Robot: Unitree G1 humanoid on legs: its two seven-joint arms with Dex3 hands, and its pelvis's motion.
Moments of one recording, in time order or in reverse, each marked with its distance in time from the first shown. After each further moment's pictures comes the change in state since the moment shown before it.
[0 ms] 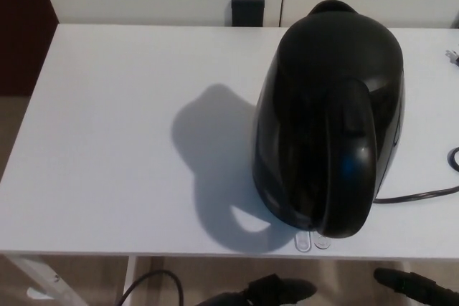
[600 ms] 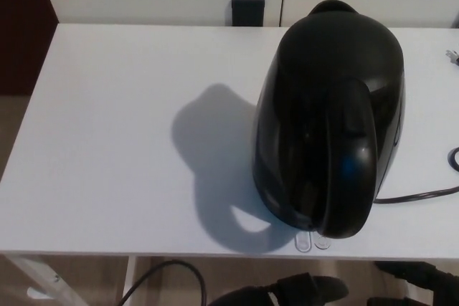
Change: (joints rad) left_arm -0.124 0.047 -0.102 -0.045 0.280 -0.032 0.155; right_arm -0.029 -0.033 0.020 -0.032 -0.025 0.008 0.002
